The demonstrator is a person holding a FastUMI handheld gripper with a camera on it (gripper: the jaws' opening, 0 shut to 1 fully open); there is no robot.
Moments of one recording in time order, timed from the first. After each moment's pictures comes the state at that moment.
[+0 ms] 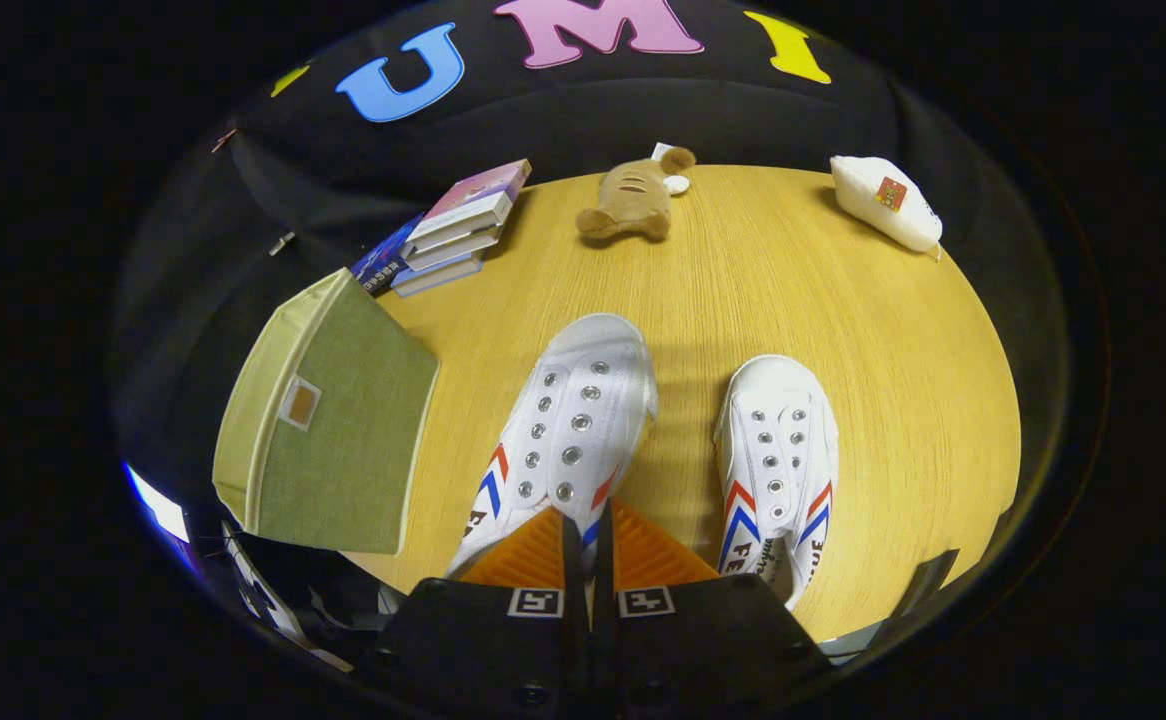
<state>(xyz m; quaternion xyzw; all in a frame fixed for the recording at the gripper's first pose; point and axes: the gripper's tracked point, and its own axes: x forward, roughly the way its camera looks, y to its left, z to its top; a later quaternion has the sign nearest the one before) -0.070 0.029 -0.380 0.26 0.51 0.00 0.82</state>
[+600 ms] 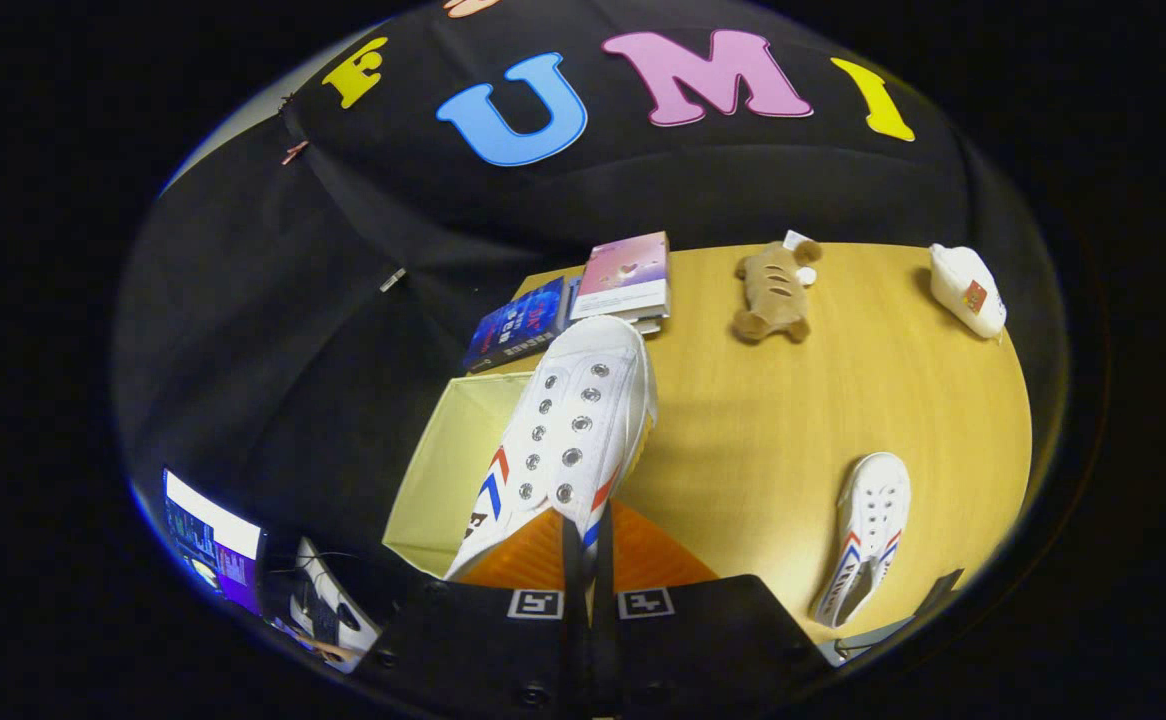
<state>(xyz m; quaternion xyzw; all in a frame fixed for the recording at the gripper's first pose) 0.014 0.131 -0.210 0.31 0.45 0.10 0.83</state>
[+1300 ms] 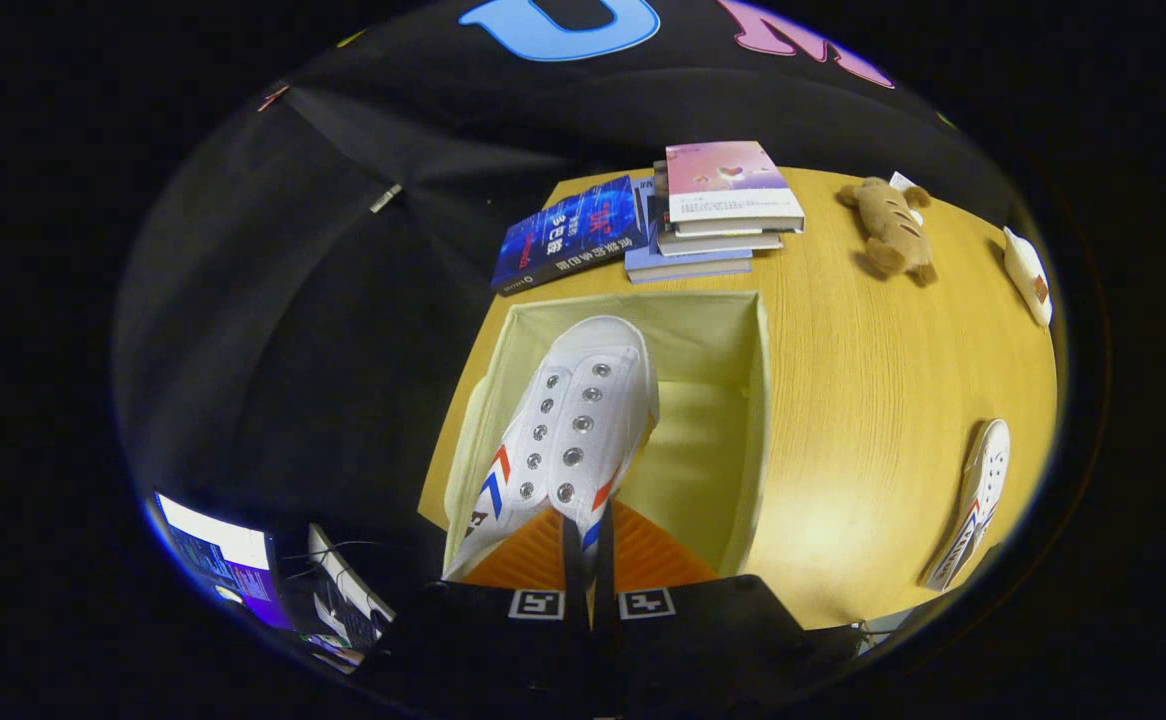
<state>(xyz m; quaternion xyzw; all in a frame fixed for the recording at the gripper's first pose) 0.060 0.295 -0.268 0.28 0.57 0.11 0.77</state>
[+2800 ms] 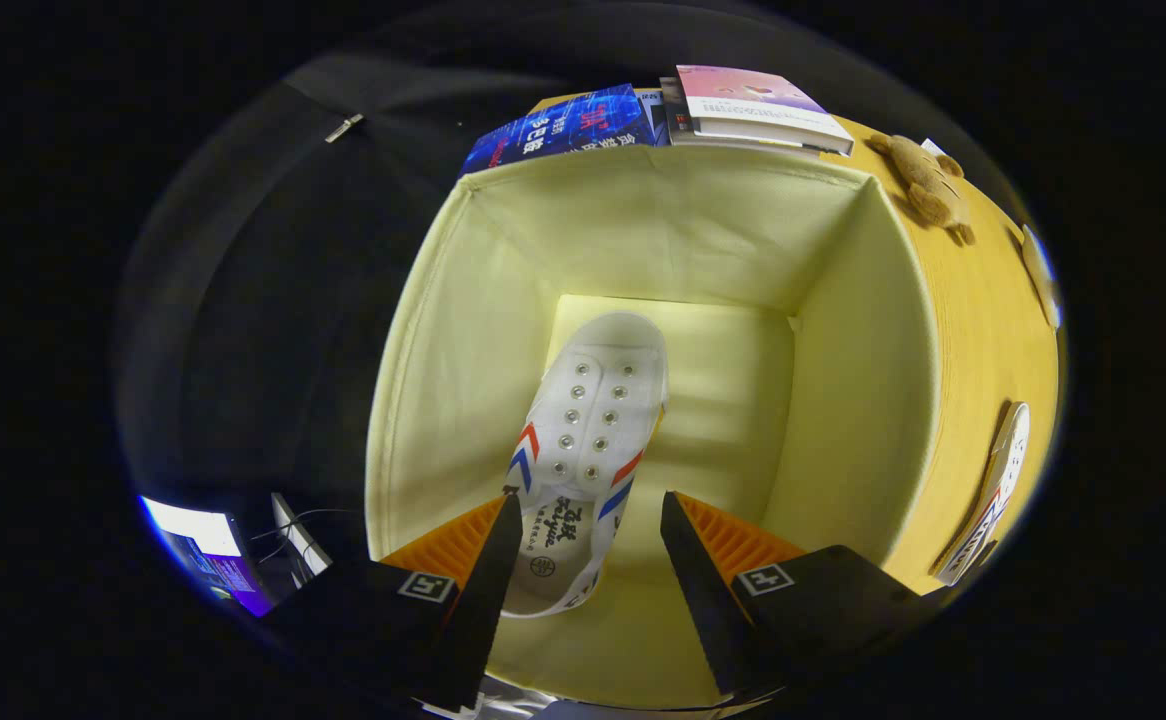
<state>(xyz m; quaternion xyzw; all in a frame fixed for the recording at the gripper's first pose) 0.037 0.337 -0.319 0.24 0.65 0.12 0.71</state>
